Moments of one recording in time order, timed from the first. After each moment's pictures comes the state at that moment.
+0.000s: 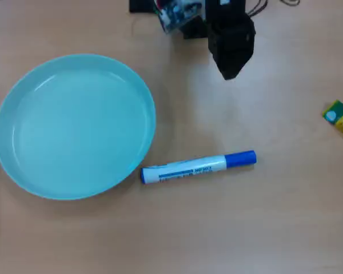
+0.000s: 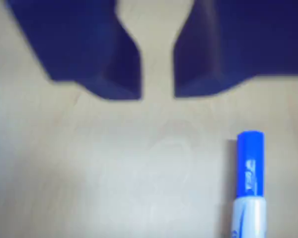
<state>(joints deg) 78.8 108.6 95.6 77.4 -2.3</state>
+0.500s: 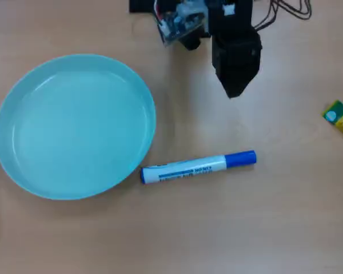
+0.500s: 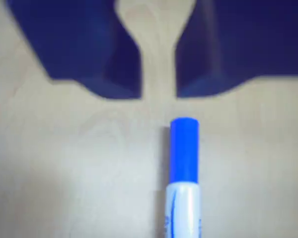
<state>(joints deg) 81.7 94.7 77.3 79.6 -2.0</state>
